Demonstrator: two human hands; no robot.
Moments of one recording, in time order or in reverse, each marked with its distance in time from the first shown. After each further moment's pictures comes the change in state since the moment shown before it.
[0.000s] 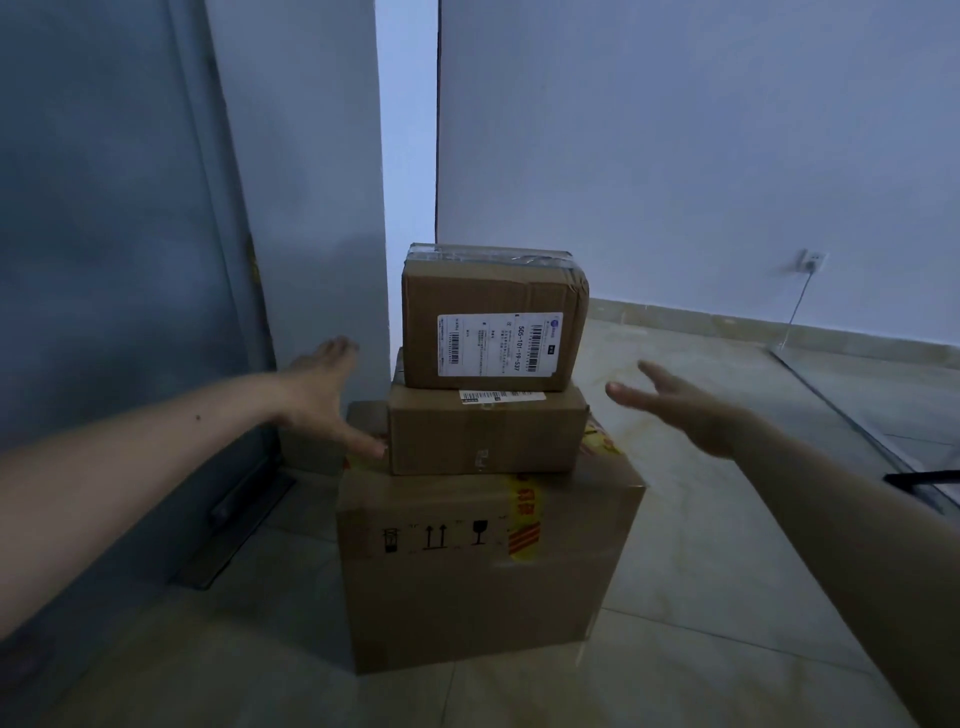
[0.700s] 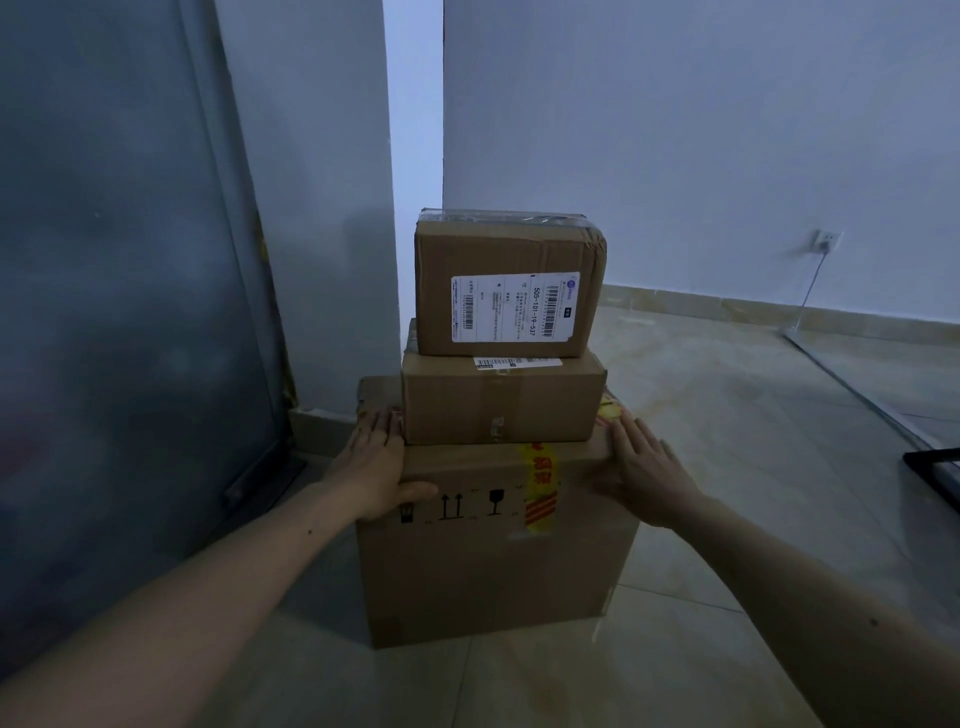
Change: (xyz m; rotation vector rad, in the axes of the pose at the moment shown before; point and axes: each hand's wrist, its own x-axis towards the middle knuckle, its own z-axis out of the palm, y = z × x) left_hand 0.009 0.032 0.137 -0.031 0.091 -0.031; right_hand 0.002 0.093 0.103 -0.899 0.100 -0.176
